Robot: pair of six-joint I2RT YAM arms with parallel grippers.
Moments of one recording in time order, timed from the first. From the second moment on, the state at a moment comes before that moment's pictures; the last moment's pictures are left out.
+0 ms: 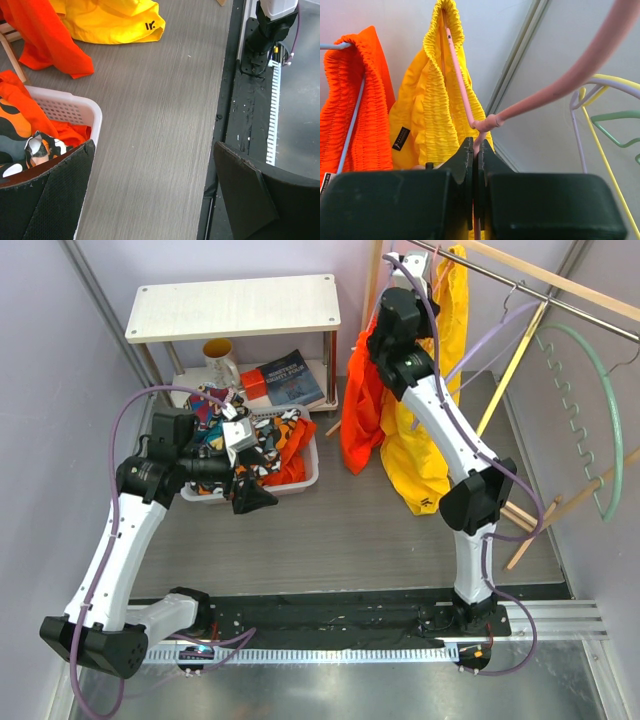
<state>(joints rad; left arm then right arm) -0.24 1.10 1.29 -0.90 0.98 0.51 0.47 2.04 2.27 -0.04 1.14 -0.42</state>
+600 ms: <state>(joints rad) -0.24 1.09 1.27 -0.93 0.97 0.53 0.47 2.17 2.44 -0.01 1.09 -0.42</state>
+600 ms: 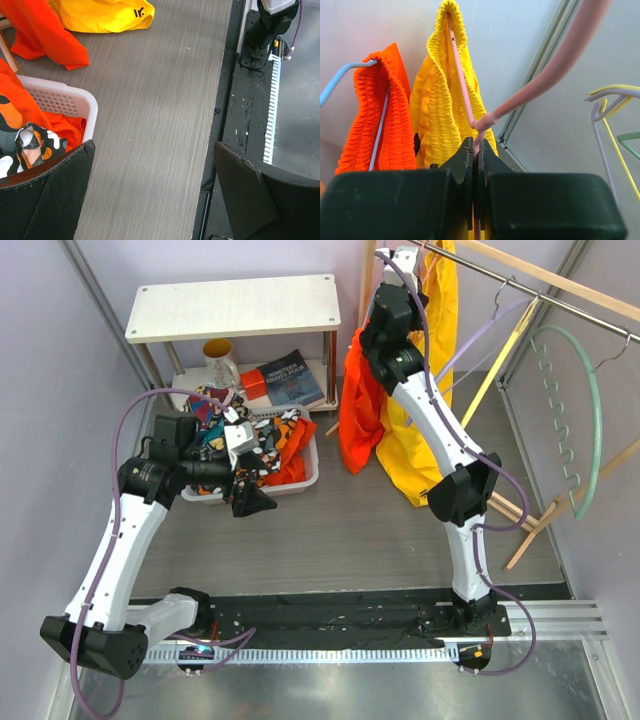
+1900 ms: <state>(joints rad) -0.24 1.09 1.27 -0.93 0.97 0.54 0.55 2.05 2.37 0.16 0.98 -0.46</state>
